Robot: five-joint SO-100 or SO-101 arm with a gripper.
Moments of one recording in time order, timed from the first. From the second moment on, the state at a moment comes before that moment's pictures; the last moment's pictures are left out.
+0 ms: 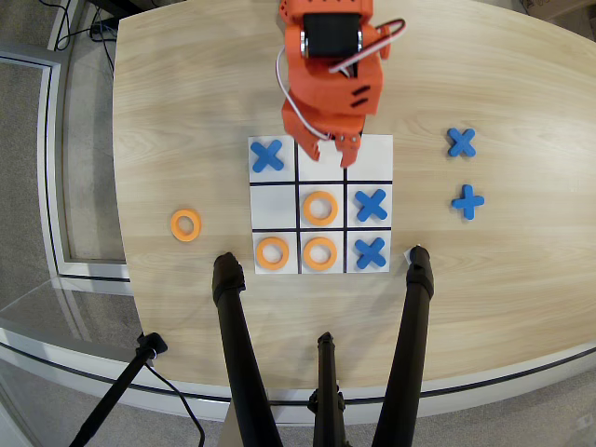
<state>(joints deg) -0.7 141.7 148.1 51.8 -75.4</state>
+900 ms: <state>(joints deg) -0.6 189.8 180.3 63.3 -83.6</state>
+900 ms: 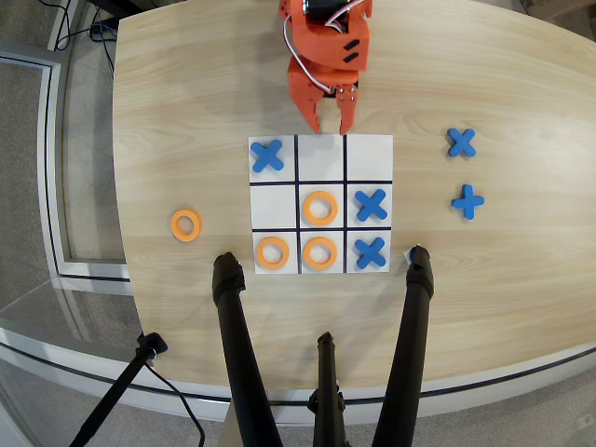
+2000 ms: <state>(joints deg) 25.8 192.7 180.3 74.8 -83.8</state>
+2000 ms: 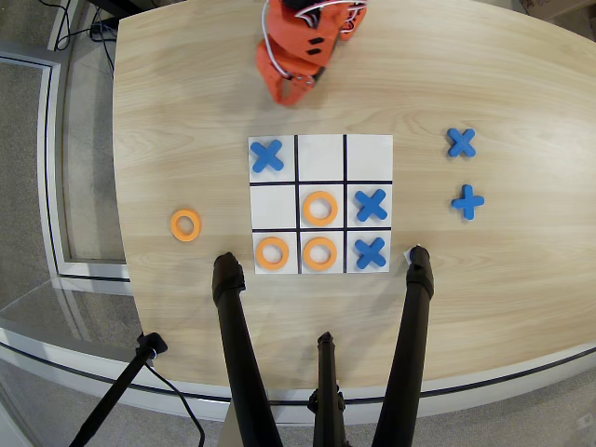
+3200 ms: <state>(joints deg) 89.0 193.4 180.4 74.8 -83.8</state>
